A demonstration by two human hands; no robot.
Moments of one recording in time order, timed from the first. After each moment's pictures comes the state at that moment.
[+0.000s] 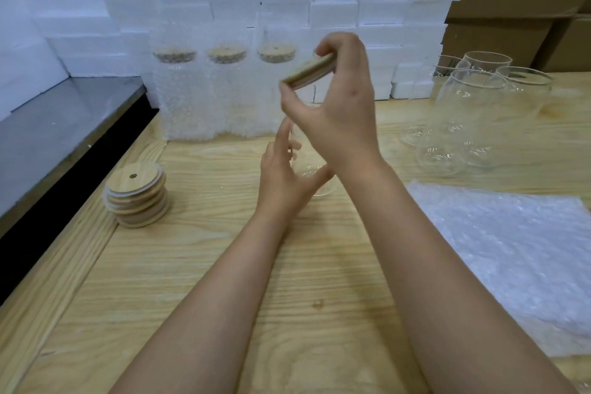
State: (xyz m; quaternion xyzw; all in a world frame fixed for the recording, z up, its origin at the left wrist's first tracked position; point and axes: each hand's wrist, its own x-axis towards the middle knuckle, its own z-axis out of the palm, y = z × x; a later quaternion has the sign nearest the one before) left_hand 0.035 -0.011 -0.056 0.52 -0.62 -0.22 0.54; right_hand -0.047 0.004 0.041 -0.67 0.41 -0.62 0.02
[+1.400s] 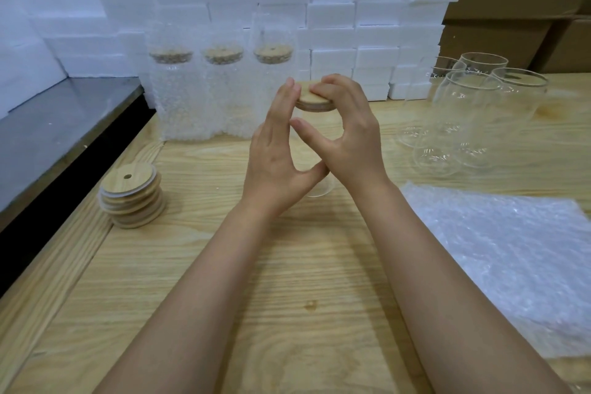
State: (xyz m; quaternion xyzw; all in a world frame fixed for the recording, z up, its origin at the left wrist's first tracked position) left_hand 0.041 -0.002 -0.030 0.41 -0.73 -0.04 0.54; right_hand -0.075 -0.009 0.002 -0.71 0.40 -0.59 0.03
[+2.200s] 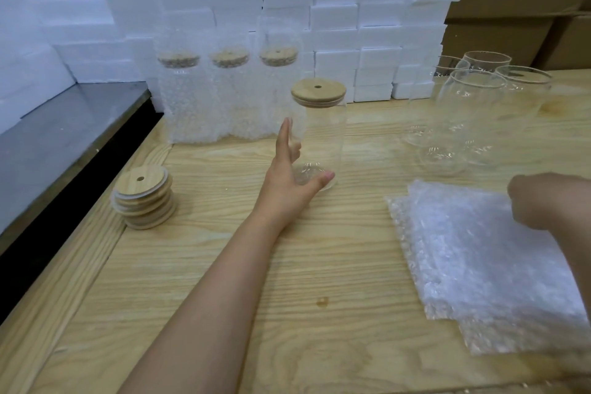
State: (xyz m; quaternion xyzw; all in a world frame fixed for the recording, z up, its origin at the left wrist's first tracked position) left_hand 0.048 -0.005 -0.060 0.51 -0.65 -0.32 0.47; right_hand -0.282 0.018 -0.008 -0.54 0.81 0.23 -0.01
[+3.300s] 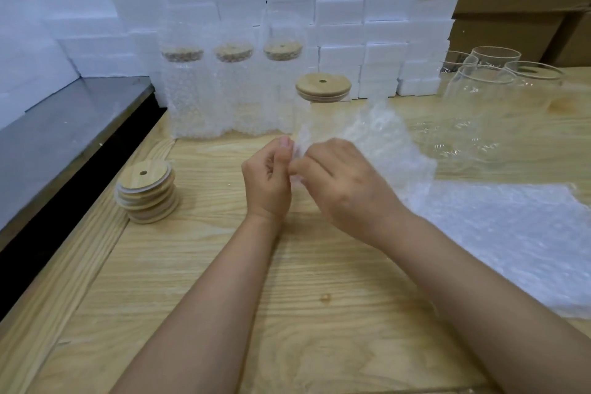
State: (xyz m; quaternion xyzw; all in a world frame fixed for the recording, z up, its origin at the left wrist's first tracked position) left_hand 0.053 0.005 -0.052 0.39 -0.57 -0.21 0.69; right_hand -0.074 0.040 -0.015 -0.86 0.27 -0.37 -0.21
